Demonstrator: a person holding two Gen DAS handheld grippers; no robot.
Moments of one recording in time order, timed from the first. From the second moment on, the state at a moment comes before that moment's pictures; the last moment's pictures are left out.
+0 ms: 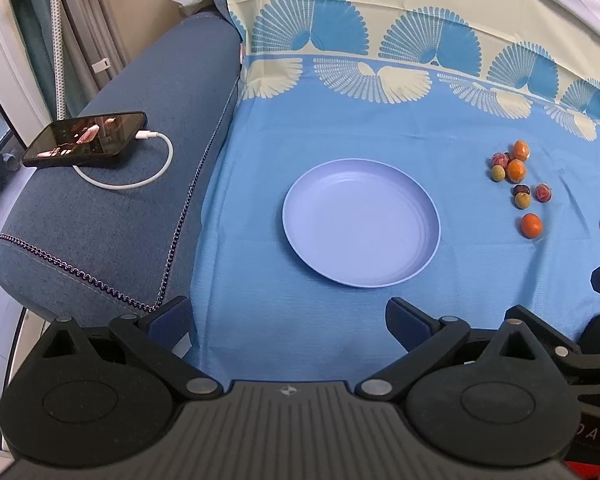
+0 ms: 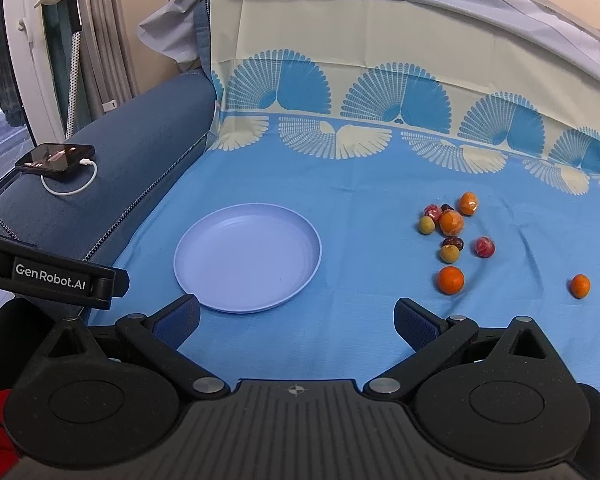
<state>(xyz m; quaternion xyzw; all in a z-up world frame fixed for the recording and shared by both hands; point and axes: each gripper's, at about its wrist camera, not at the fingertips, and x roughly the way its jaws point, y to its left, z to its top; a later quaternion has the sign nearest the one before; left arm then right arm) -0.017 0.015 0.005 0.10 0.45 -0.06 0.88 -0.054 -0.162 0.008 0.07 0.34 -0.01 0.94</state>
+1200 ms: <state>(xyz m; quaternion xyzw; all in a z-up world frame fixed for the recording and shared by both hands) -0.017 0.013 -0.001 0.11 0.45 -0.06 0.88 -0.050 -0.160 0.004 0.08 0.35 -0.01 0.93</state>
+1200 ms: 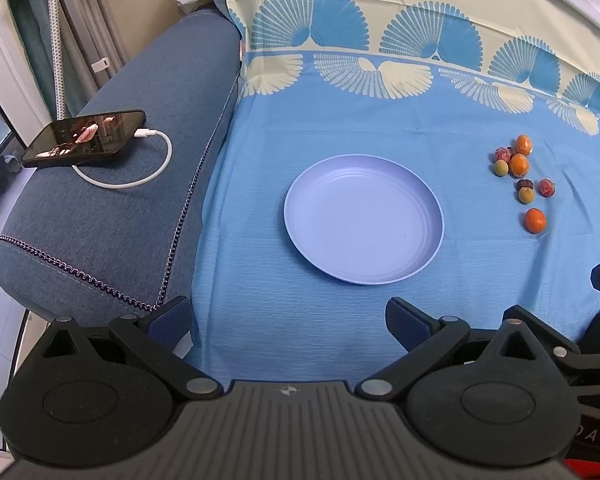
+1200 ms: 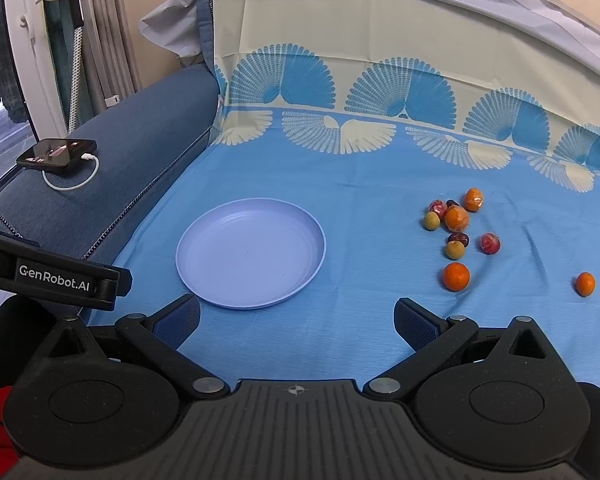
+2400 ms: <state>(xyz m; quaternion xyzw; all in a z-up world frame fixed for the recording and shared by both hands) 0.046 -0.227 -0.060 0.16 0.51 -0.26 0.80 -0.030 -0.431 -0.086 0.28 0.28 -0.40 0.83</state>
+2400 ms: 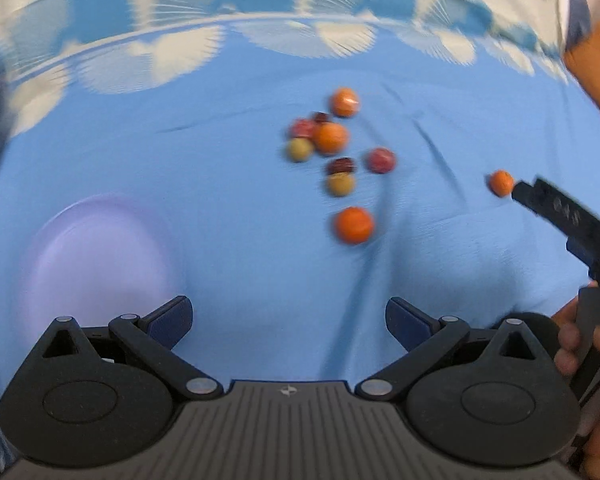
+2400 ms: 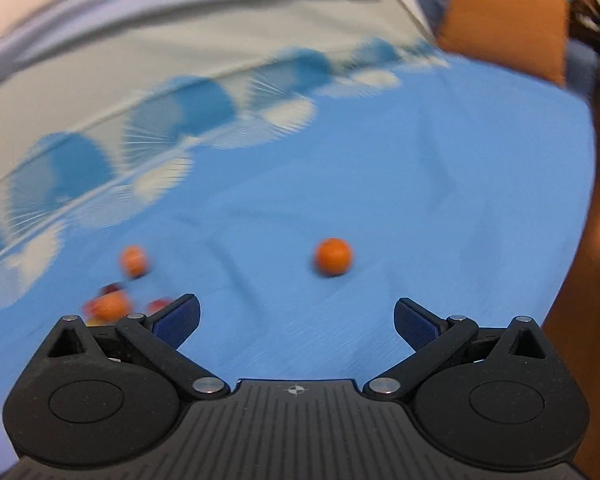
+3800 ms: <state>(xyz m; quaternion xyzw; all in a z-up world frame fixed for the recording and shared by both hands) 0.013 -0.111 0.005 0.12 0.45 -0.23 0.86 -0.056 -0.332 -0.022 0.16 0.23 -0.25 0.93</state>
